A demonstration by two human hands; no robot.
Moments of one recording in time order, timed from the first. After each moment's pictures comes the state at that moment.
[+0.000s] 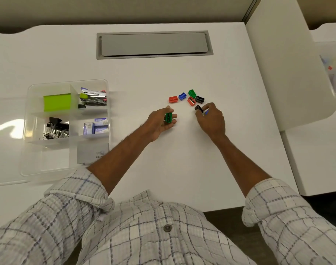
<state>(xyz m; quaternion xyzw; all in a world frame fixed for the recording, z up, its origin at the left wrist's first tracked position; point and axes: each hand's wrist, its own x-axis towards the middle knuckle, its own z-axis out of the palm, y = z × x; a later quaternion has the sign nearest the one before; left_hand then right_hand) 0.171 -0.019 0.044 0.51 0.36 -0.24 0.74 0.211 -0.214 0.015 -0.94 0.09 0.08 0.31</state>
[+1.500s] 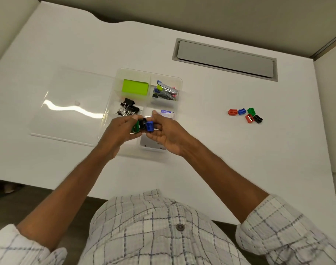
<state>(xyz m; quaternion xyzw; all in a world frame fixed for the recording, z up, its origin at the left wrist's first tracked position) -0.027 0.222 0.087 0.63 0.36 -0.02 0.69 0.062 0.079 0.109 -0.57 0.09 0.52 0.63</state>
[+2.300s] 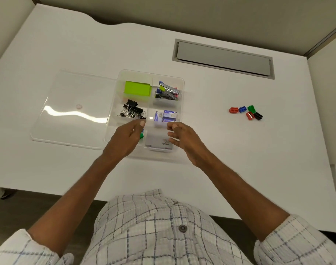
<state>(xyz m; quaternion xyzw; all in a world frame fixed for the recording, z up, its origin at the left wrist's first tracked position) -0.047 0.228 0.076 0.84 0.24 -0.02 0.49 0.048 0.041 0.096 -0.71 0.04 0.41 0.57</state>
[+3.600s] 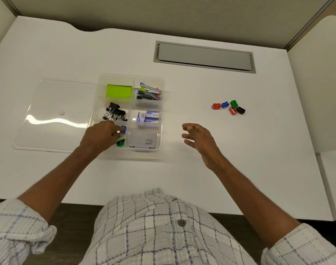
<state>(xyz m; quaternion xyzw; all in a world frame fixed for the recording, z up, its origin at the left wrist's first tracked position) -0.021 0.261 0.043 0.97 0.16 -0.11 0.14 0.072 -0.058 0.084 -0.74 0.06 0.30 0.60</state>
